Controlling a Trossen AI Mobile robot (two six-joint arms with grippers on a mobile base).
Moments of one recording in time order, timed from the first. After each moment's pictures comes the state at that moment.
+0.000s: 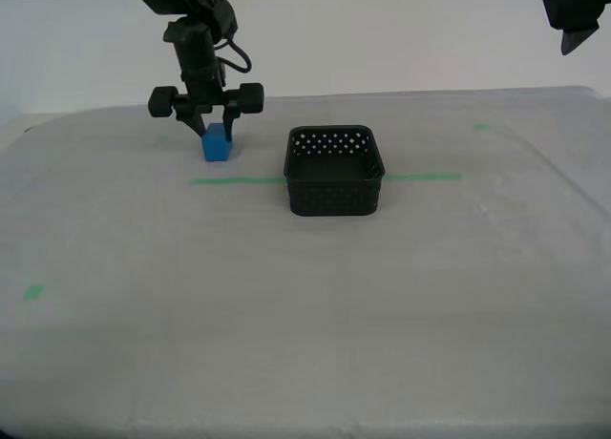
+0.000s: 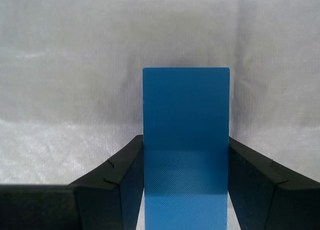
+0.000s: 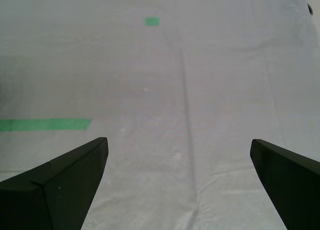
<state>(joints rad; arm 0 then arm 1) 0.12 1.30 0.93 -0.50 0.21 0.07 -0.25 2.49 2.03 -0.76 -0.10 -0.28</state>
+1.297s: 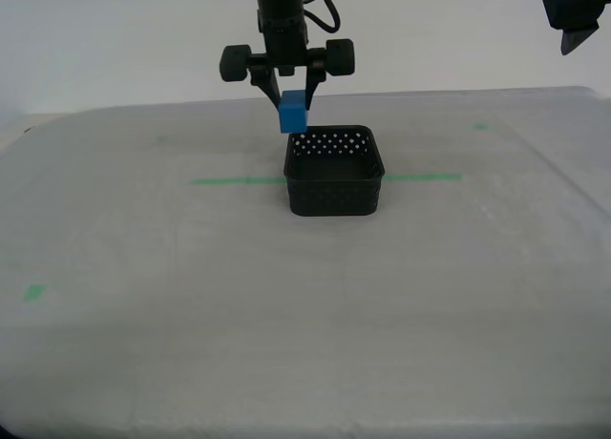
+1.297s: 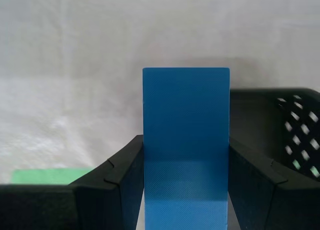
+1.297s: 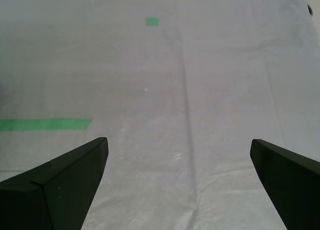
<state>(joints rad) 0.12 1.30 0.93 -0.50 0.21 0.07 -0.56 2.39 2.11 -0.92 -0.15 -0.52</state>
